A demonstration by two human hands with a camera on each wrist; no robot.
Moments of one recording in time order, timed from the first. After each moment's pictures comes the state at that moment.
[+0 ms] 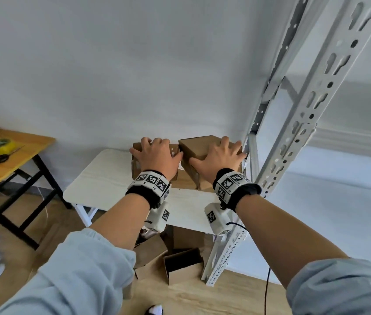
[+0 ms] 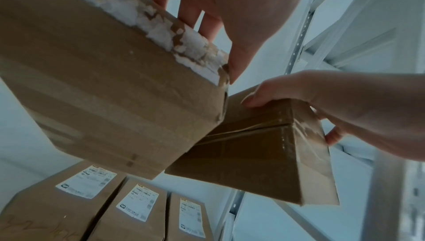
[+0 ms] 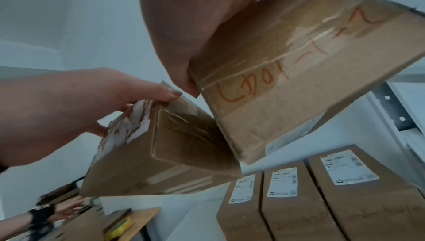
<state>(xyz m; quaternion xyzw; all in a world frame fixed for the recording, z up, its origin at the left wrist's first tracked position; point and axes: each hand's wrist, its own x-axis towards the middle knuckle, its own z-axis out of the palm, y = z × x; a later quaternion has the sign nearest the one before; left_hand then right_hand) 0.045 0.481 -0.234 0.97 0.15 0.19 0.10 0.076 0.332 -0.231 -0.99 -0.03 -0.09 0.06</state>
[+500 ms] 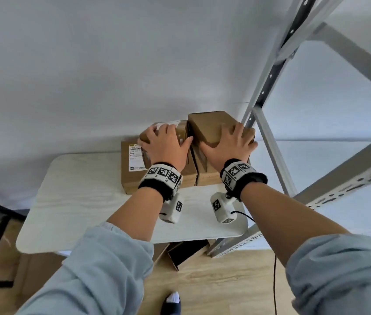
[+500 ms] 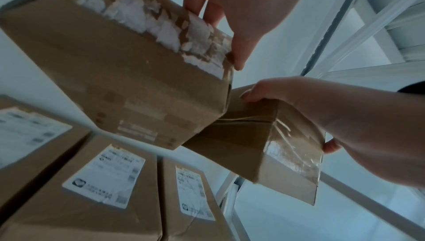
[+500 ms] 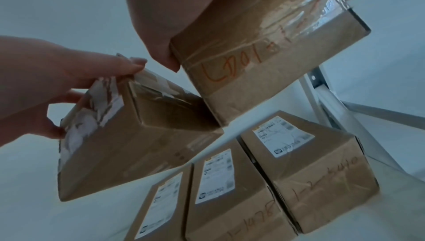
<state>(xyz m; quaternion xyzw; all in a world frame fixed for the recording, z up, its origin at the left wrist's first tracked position) 0.250 0.506 -0.318 0.98 0.04 0.12 0.17 0.245 0.355 -0.320 -0.98 0.16 -0.10 0.09</state>
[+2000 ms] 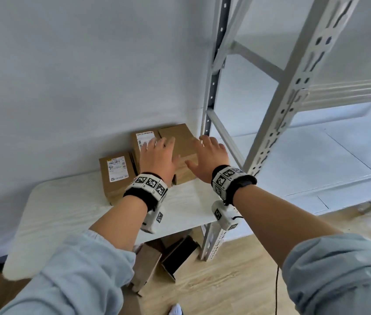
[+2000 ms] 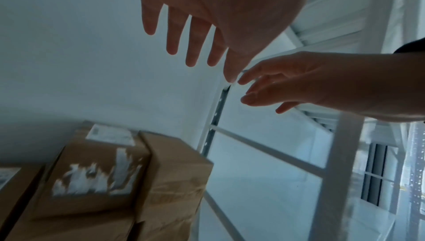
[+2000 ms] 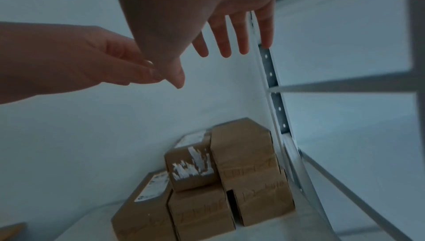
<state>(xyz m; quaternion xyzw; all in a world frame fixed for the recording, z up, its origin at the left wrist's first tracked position) 0.154 0.486 -0.288 0.97 -0.19 0.12 0.07 0.121 0.327 -0.288 -0.99 0.01 -0.10 0.06</state>
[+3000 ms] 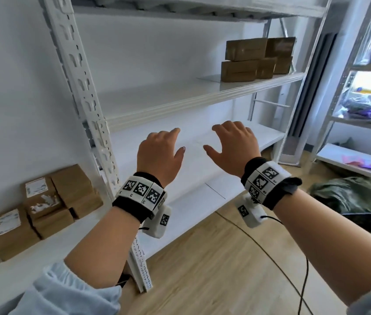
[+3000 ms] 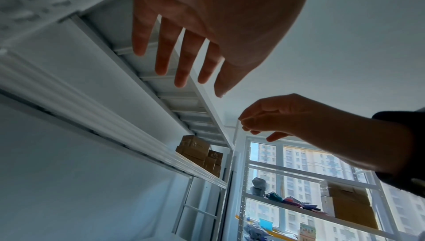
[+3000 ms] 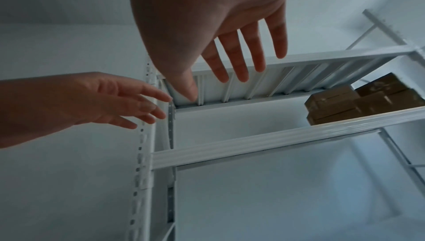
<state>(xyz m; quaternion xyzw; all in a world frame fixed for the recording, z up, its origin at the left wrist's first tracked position) -0.187 0.195 -0.132 0.86 -0.41 0.23 0.18 -0.299 0.028 -0.129 -0.93 0.20 -0.30 -0.04</state>
